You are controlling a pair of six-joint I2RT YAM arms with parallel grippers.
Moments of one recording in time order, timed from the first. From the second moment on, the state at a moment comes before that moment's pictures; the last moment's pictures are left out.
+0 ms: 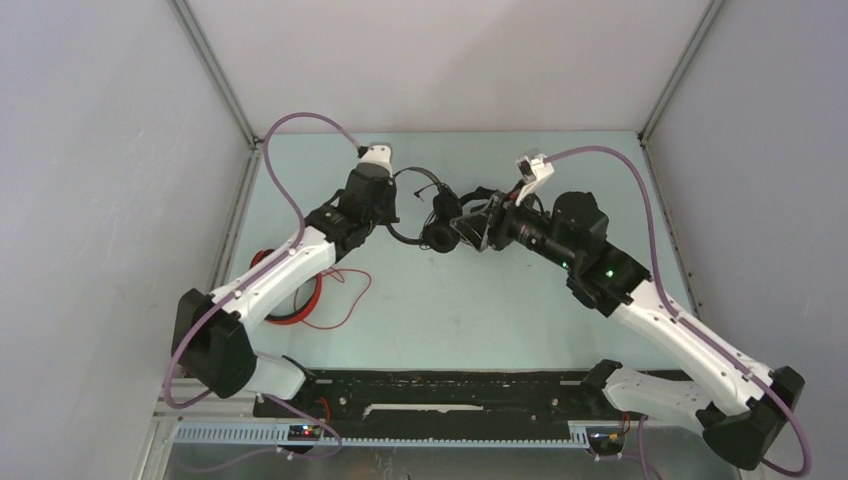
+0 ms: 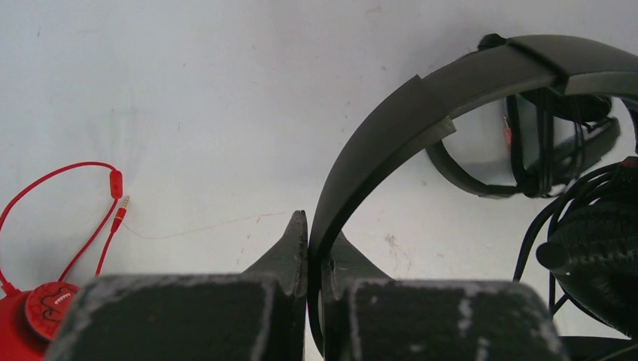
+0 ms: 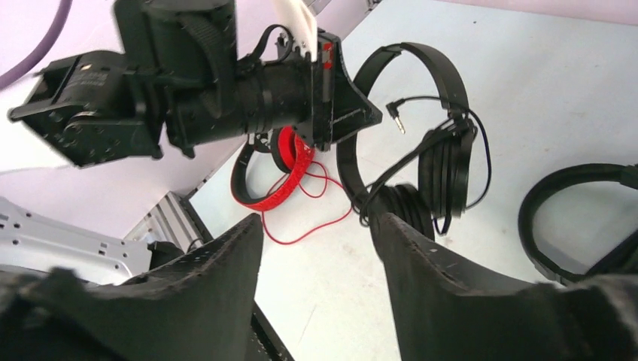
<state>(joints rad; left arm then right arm) -0.58 1.39 1.15 -0.34 -0.32 -0.31 0.73 1.04 1.04 -0.09 -0.18 0.44</state>
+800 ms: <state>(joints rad) -0.49 1.75 1.14 -0.19 -0.25 -0.37 0.67 1.01 0.90 -0.11 -0.11 0.41</state>
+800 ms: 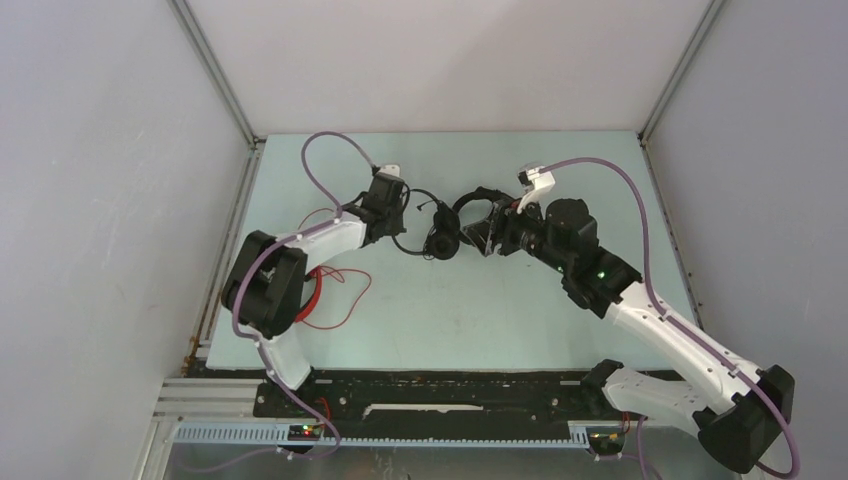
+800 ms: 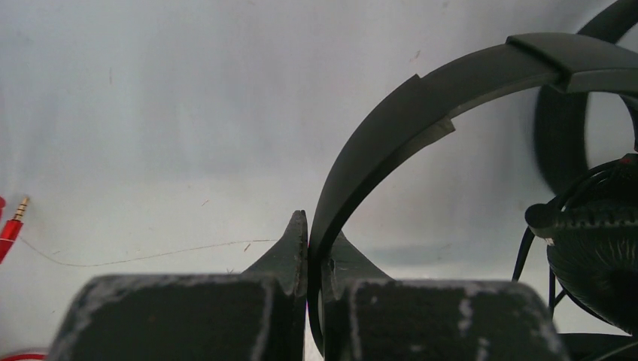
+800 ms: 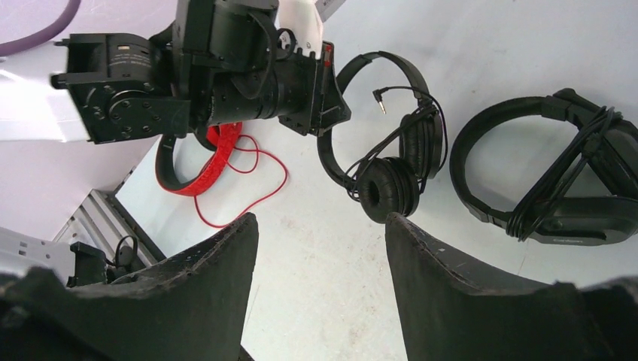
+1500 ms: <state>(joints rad) -0.42 1.89 1.15 -0.20 -0.20 -0.39 0.65 1.12 0.90 -0.07 -0.14 0.43</state>
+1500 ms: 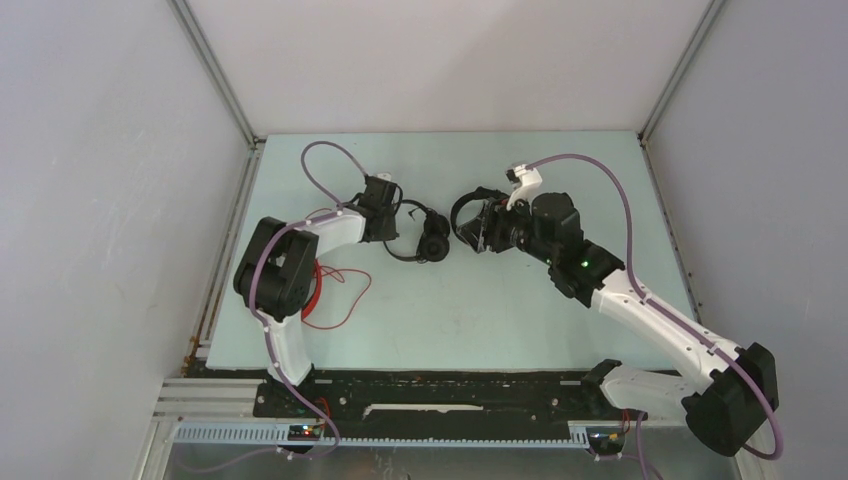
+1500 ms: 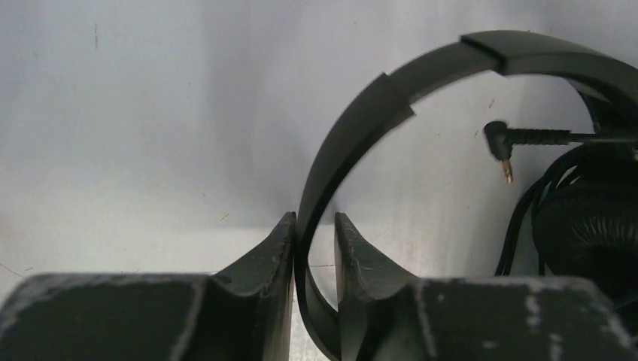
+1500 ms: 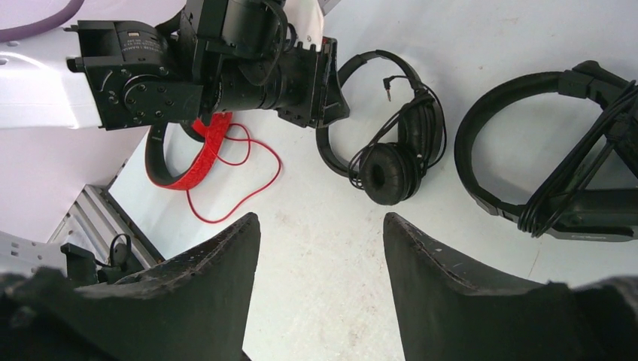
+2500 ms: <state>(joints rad) -0.42 1.82 1.33 -0.43 -0.12 -0.39 0.64 1.12 0.90 -0.05 -0.16 0.45</state>
